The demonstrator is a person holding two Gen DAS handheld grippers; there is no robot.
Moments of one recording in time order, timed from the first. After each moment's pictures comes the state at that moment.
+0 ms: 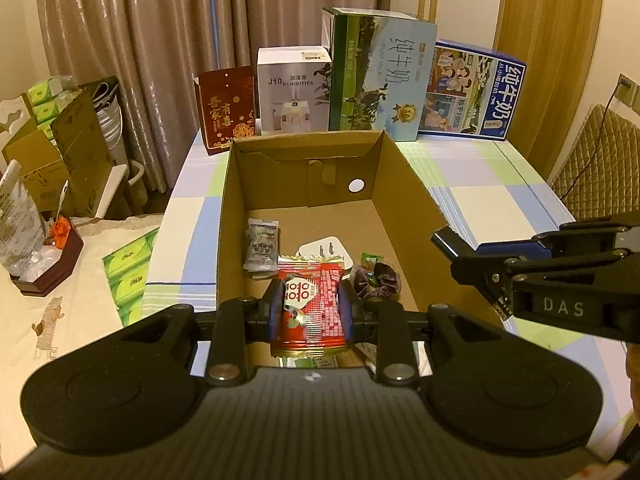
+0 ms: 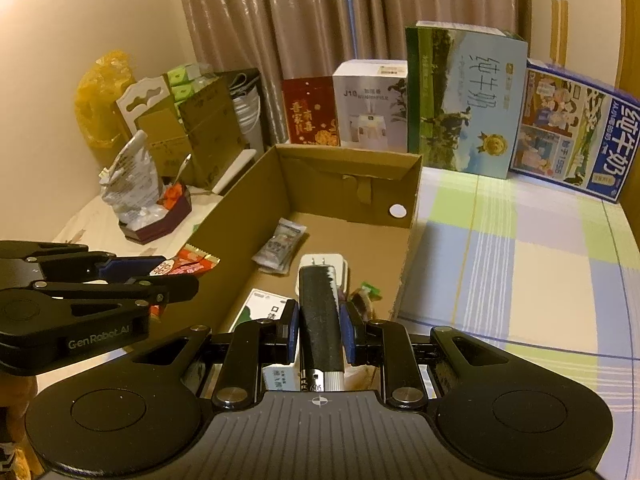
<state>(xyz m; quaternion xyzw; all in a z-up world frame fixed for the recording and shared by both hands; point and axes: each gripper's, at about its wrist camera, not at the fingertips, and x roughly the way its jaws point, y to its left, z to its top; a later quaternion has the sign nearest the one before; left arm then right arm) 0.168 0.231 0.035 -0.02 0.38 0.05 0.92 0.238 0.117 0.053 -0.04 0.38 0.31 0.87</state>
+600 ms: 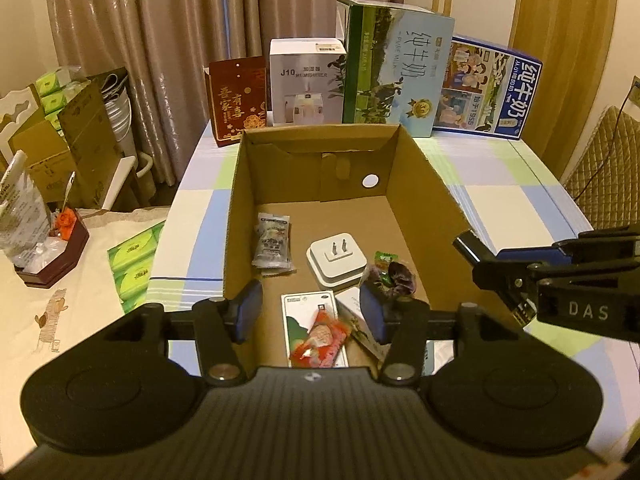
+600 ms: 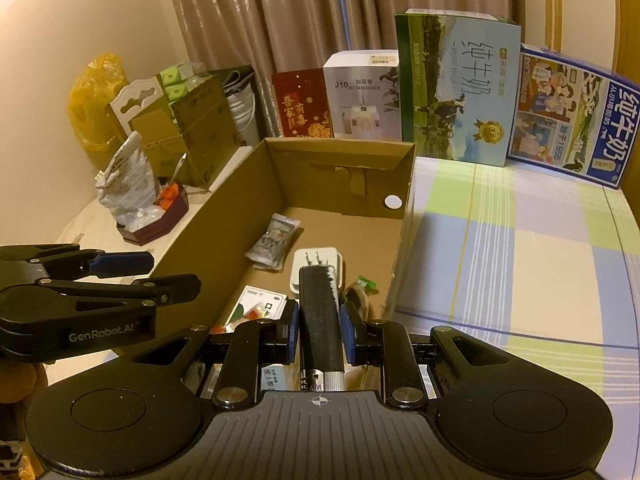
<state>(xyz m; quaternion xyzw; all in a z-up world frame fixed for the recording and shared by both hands) 0.175 0.236 0.026 -0.02 0.38 0.06 0.92 0.245 0.112 0.046 -0.03 0.39 0.30 0.87</state>
